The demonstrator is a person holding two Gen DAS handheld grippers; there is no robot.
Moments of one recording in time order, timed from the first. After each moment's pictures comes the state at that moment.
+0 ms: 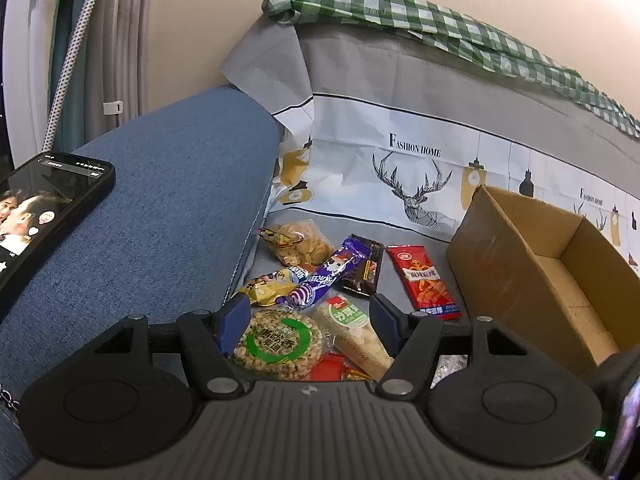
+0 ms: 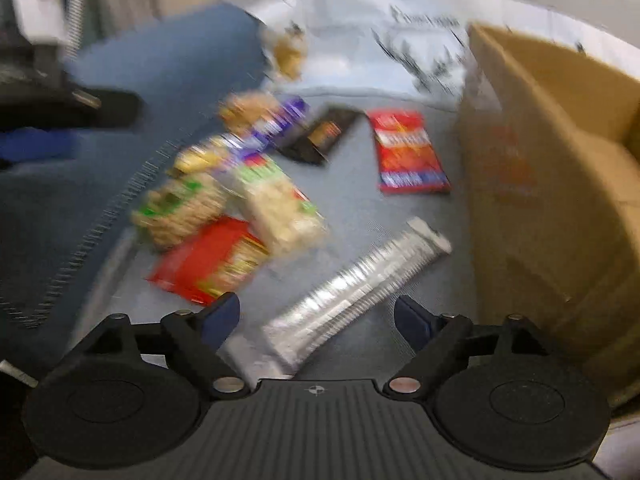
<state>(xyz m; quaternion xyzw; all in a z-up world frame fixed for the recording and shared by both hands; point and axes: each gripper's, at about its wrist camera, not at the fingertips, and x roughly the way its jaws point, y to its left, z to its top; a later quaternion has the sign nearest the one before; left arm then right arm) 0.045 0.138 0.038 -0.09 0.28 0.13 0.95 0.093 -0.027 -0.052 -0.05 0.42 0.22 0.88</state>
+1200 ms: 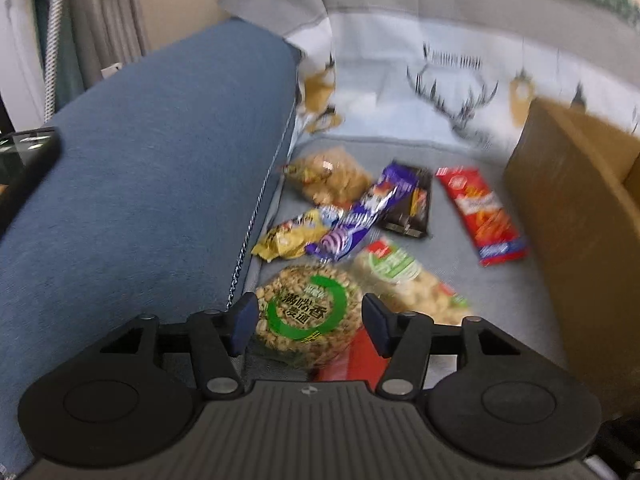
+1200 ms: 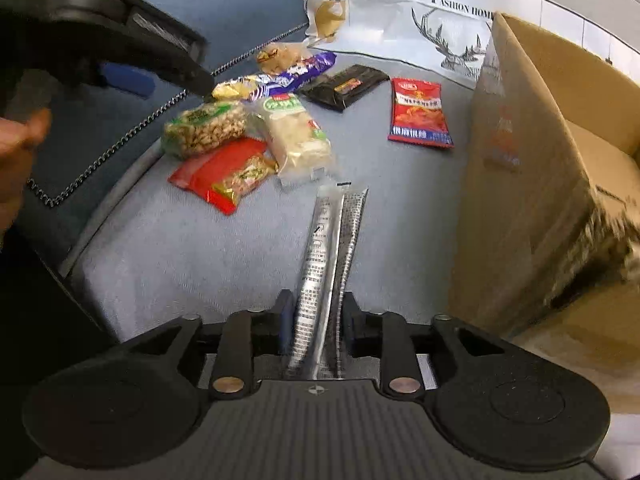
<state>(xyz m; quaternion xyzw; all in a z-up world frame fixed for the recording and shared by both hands) 0.106 0.136 -0.004 -0.01 0.41 0.18 0.90 0.058 -0.054 -0.048 -0.13 0.43 0.28 0.85</state>
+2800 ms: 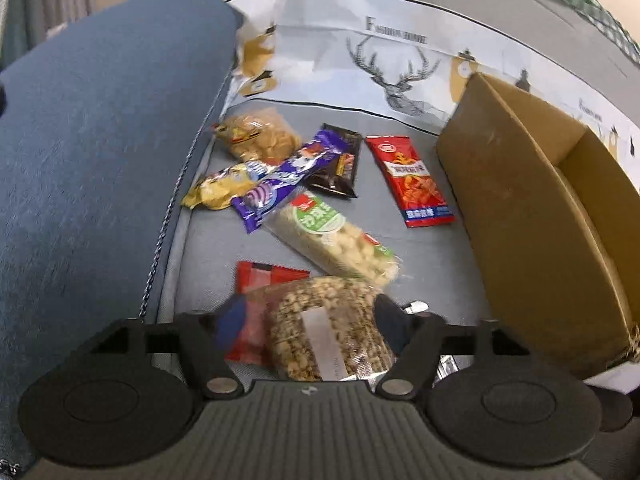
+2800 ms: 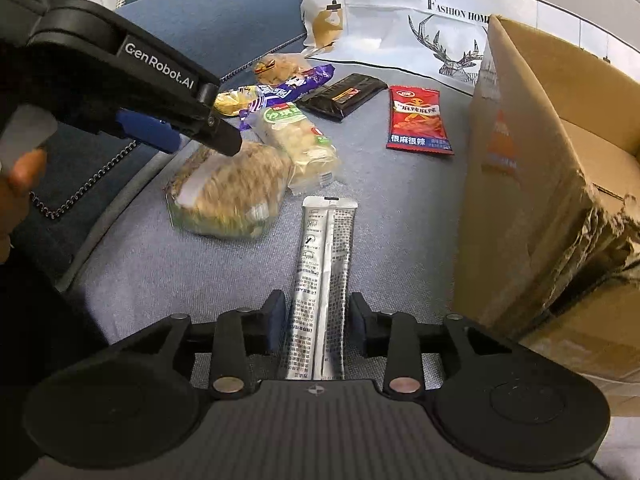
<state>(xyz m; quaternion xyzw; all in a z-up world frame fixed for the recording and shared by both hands) 0.084 0.128 0.010 -0.09 0.45 0.07 0.89 0.060 -0.058 -0.051 -0.11 0.42 0.28 0.86</state>
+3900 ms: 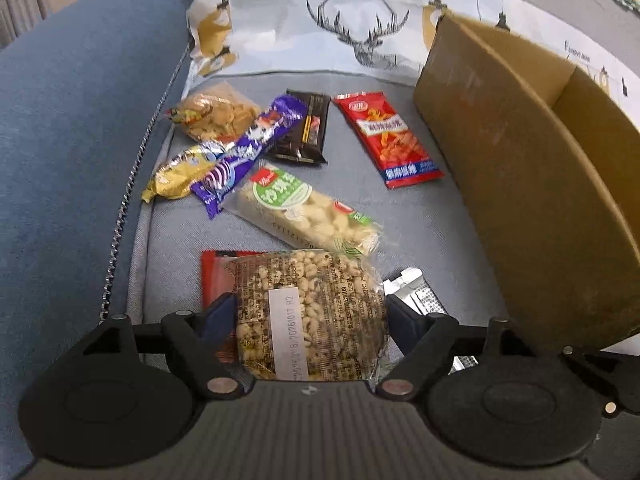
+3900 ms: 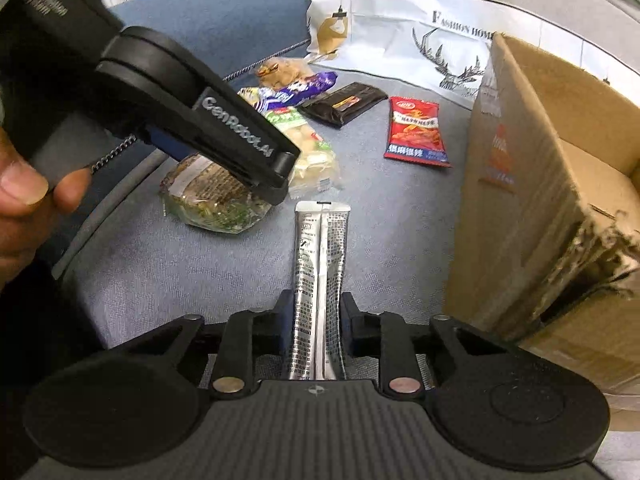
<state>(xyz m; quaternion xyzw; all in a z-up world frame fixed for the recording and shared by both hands) 0.106 0.108 -0.013 -0.04 0.48 0.04 0.88 0.052 -0.059 -0.049 -0.14 0.39 0.28 0.86</state>
